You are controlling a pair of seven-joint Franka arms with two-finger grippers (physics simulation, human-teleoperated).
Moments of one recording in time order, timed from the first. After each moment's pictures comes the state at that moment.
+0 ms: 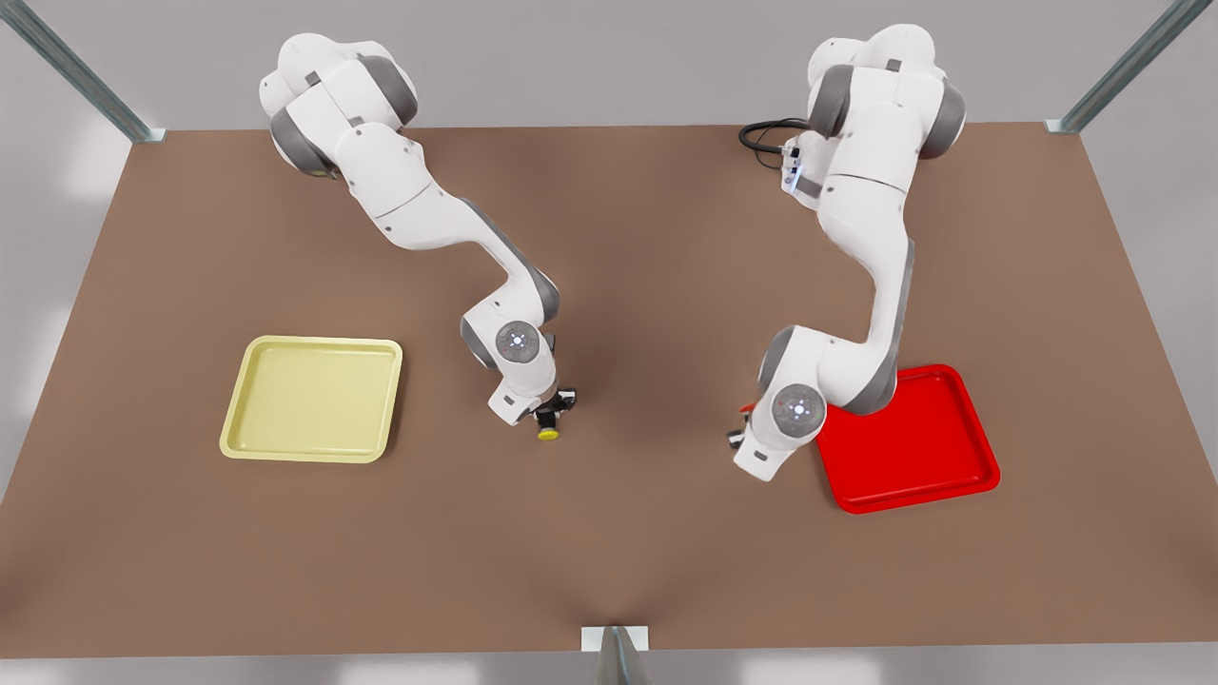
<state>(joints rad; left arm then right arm) -0.42 0.71 0.12 -1.40 -0.02 1.92 -0.48 0.46 0.76 0.17 -1.69 -0.19 2.51 0.67</state>
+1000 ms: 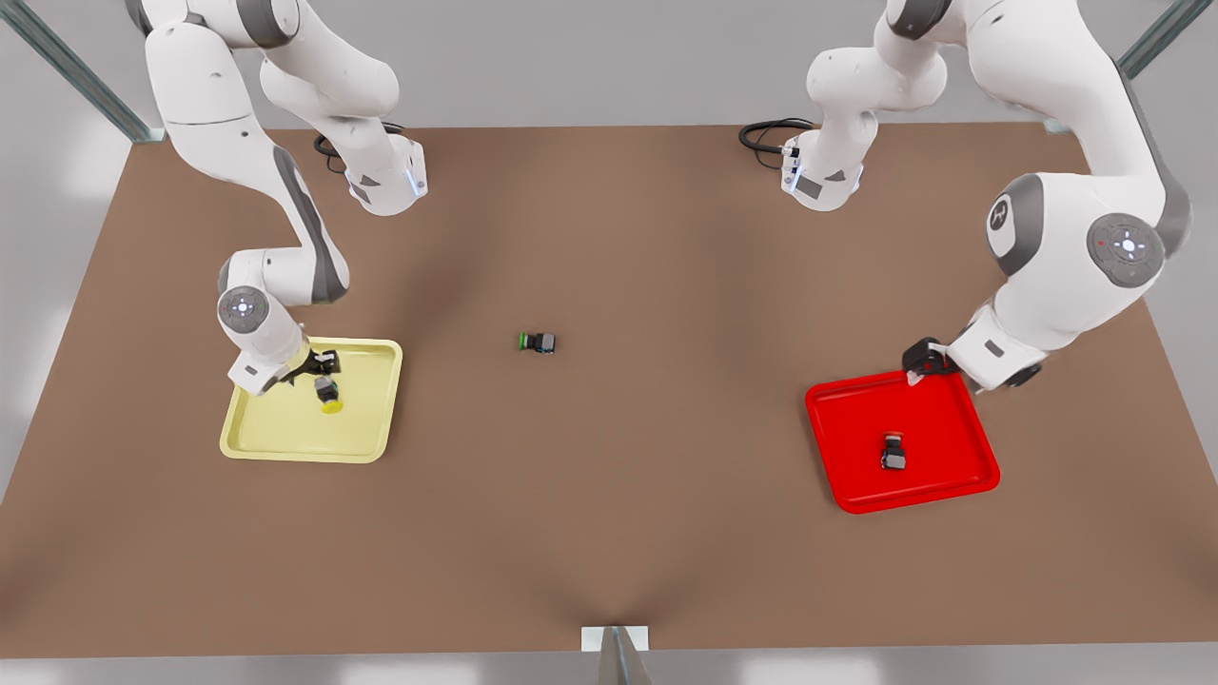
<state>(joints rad) -0.06 0.23 -0.04 -1.43 0.03 1.72 0.06 -0.11 0.18 0.03 -2.30 -0.29 2.50 -0.08</state>
